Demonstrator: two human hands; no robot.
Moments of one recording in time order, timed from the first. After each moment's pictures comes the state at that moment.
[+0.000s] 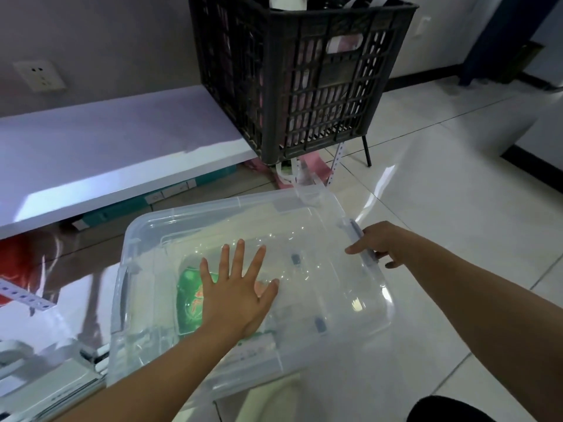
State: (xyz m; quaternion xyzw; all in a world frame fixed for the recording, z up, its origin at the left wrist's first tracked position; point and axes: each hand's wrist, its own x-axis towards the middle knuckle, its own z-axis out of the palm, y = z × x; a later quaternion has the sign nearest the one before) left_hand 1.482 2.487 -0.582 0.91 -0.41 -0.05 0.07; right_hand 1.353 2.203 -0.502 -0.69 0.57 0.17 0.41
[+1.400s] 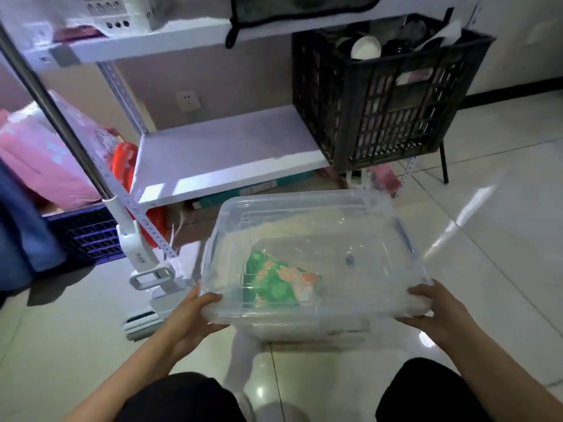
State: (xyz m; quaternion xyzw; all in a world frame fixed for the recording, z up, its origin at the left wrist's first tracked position) left_hand 1.461 2.700 -0.494 0.61 0.14 -0.36 0.69; right_hand 1.248 2.343 -0.457 -0.43 0.46 -0.13 0.77
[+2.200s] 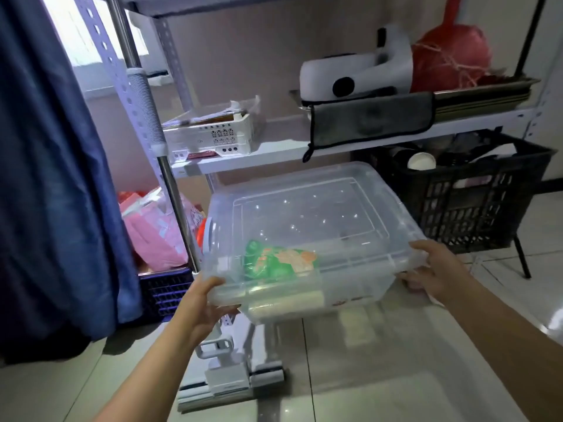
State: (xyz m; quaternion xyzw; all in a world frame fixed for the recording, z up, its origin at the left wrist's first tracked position) left_hand 1.559 2.725 -0.338 0.58 0.07 -0.17 0.80; right_hand 1.462 2.312 -0.343 -0.45 0.31 -0.15 0.82
